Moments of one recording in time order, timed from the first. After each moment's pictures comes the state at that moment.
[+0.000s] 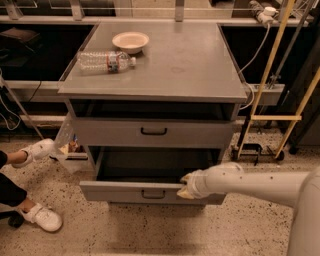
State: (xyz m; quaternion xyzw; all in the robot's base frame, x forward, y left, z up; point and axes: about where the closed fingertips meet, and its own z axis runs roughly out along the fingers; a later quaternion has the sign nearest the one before) arm 0.587 -0.113 0.423 -0.56 0.78 0.06 0.27
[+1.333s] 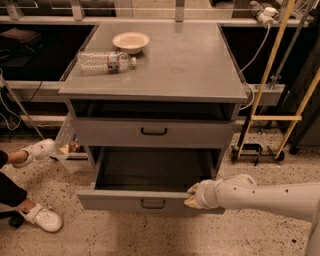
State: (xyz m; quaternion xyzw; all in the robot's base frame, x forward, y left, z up) arm 0.548 -0.136 0.432 -0.55 0.79 0.04 0.28
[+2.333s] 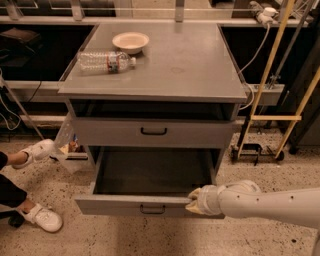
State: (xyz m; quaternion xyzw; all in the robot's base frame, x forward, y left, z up) arm 0.528 -0.140 0.435 -0.55 0.78 0.04 0.29
